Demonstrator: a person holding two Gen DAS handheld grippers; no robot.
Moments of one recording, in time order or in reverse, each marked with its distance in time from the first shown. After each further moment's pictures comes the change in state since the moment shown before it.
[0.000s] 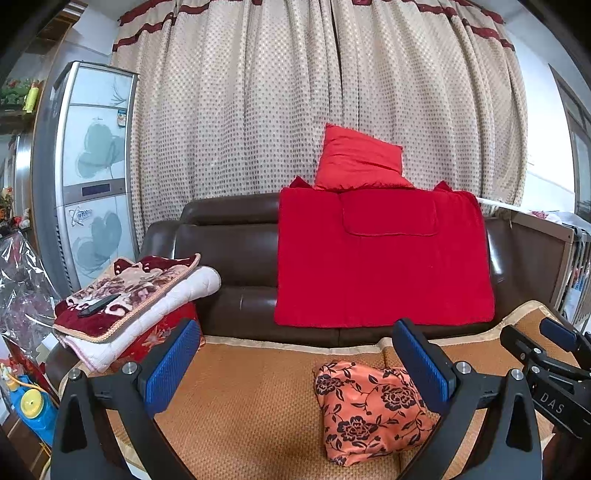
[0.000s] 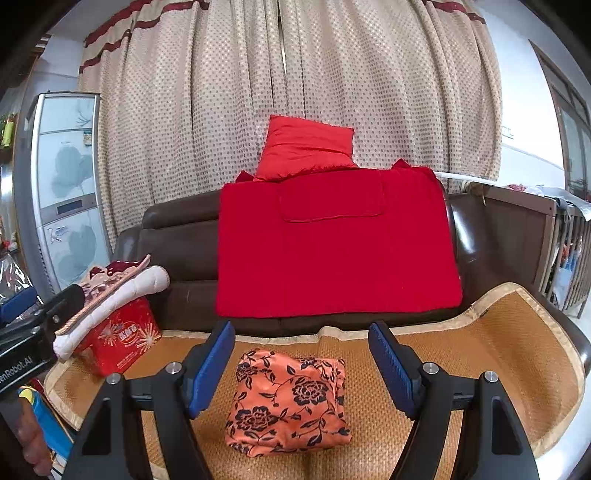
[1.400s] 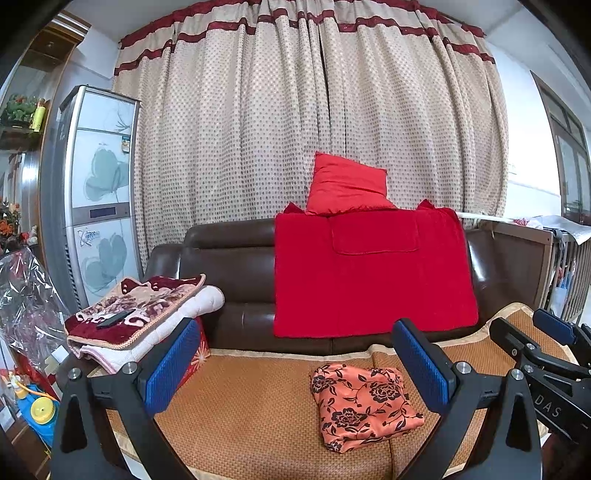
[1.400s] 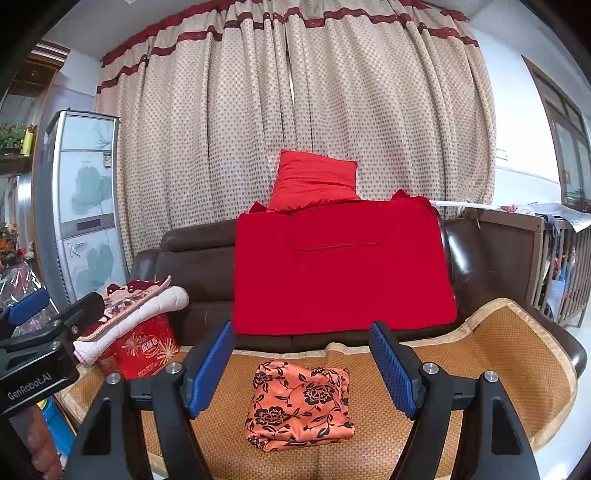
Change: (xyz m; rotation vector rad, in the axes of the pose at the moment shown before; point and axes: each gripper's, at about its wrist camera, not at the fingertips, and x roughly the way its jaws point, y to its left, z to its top) left arm -0.098 0.001 -0.008 0.031 -0.094 -0.024; right arm -0.100 0.009 -0.010 0.000 -0.116 0.030
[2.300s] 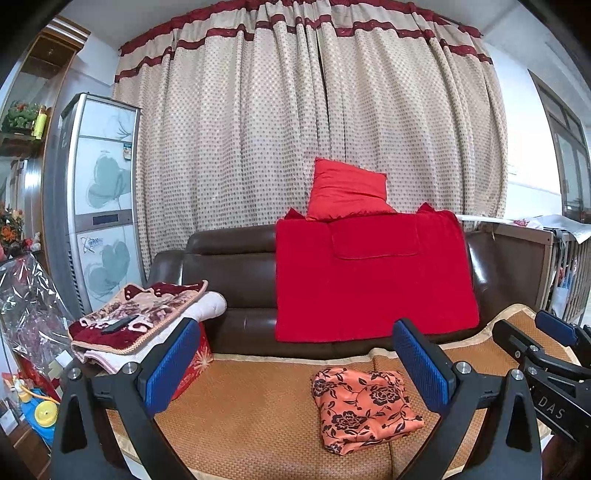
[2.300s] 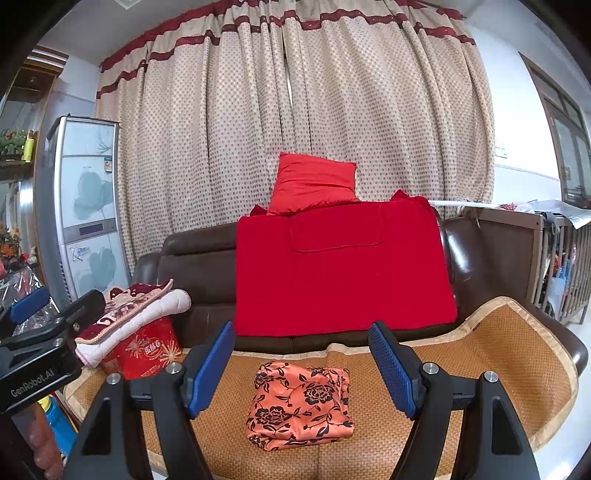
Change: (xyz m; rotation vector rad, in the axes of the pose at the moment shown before) left arm -0.012 -0.007 0.005 0.007 -0.019 0.008; right arm -0.011 -0.008 0.002 0.012 -0.009 0.011
